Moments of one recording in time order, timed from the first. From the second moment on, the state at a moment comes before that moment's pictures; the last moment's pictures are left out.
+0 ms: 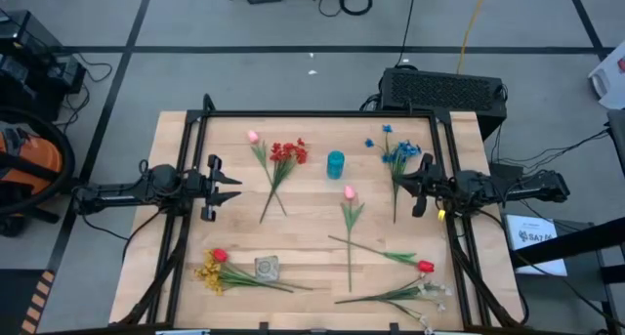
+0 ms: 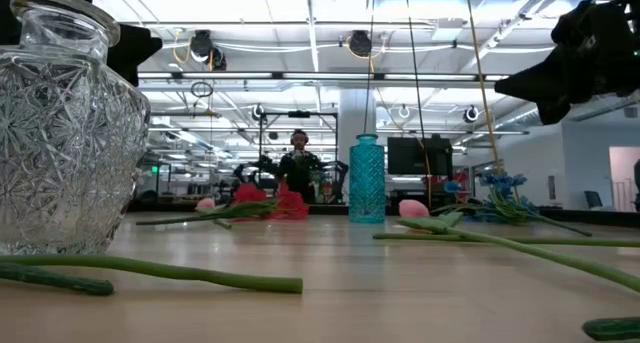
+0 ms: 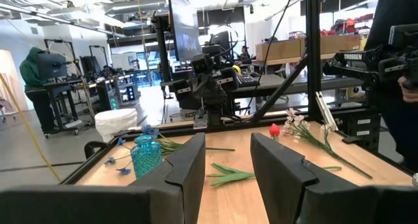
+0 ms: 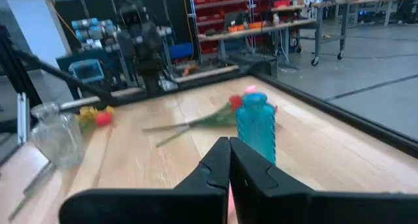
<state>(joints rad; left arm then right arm) 0.06 0.00 0.00 0.15 0.12 0.11 0.12 0.10 0.08 -0.02 0.39 0.20</state>
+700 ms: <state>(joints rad) 0.06 0.00 0.00 0.15 0.12 0.11 0.03 0.79 0.62 -0.30 0.45 0.20</state>
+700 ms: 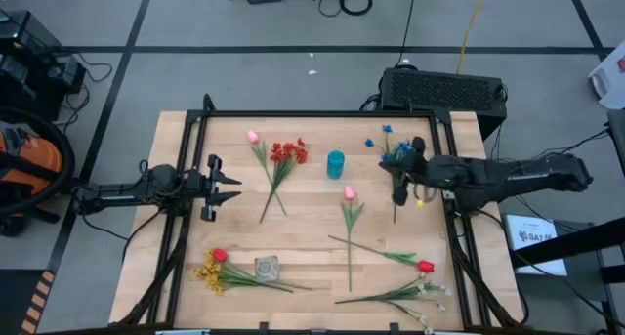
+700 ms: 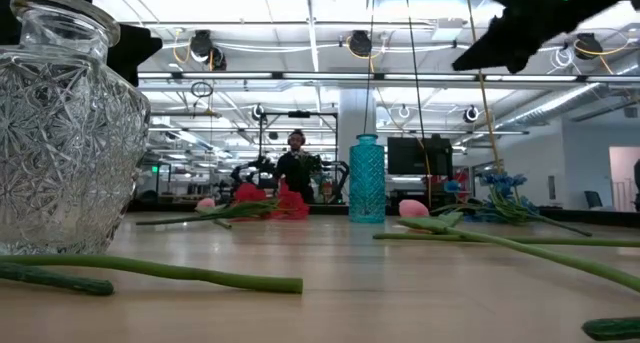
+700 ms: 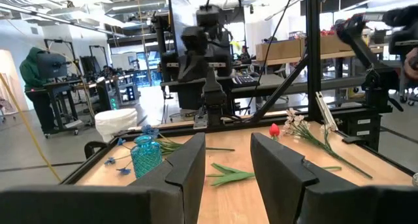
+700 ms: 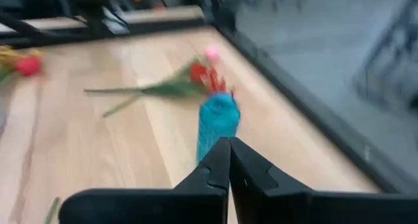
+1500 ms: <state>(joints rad) 0.06 0.00 0.00 0.15 0.12 0.11 -0.01 1.53 1.14 -0.81 0.24 1.10</state>
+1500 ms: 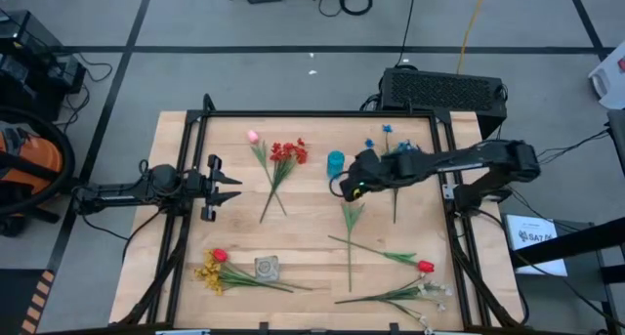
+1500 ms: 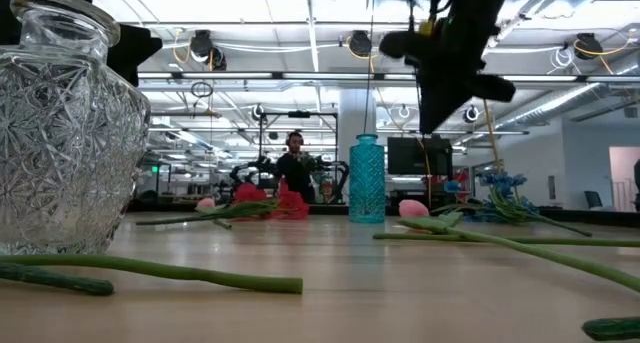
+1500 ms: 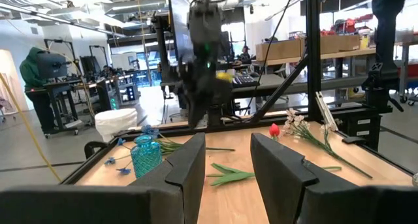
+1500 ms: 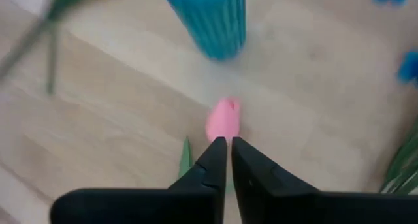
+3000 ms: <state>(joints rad) 0.06 0.00 0.00 0.14 0.12 0.11 0.04 1.57 1.14 -0.77 0.13 1.22</state>
